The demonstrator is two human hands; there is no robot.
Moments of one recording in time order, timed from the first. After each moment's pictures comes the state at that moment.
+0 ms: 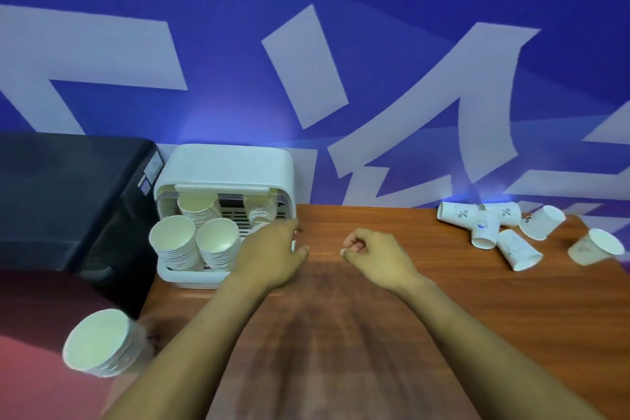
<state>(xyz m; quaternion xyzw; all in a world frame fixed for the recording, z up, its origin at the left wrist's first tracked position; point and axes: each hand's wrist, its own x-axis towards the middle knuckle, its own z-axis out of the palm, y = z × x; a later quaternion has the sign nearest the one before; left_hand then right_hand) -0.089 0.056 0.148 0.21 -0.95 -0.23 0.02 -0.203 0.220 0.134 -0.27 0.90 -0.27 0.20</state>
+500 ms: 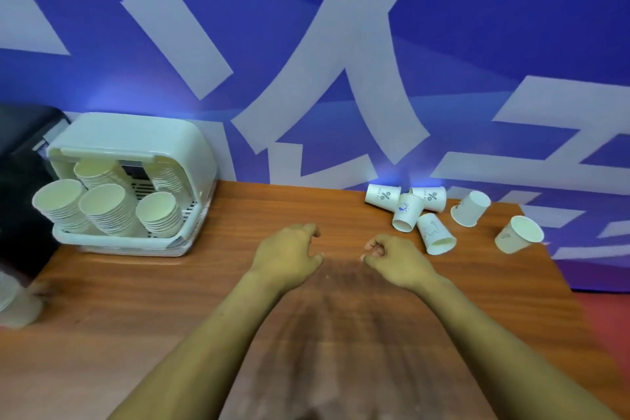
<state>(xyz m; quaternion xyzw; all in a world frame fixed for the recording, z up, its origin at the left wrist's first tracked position) -0.199 0.293 0.140 0.21 -0.95 -0.24 -0.03 -0.327 0.461 0.118 -0.25 0.91 -0.23 0.25</state>
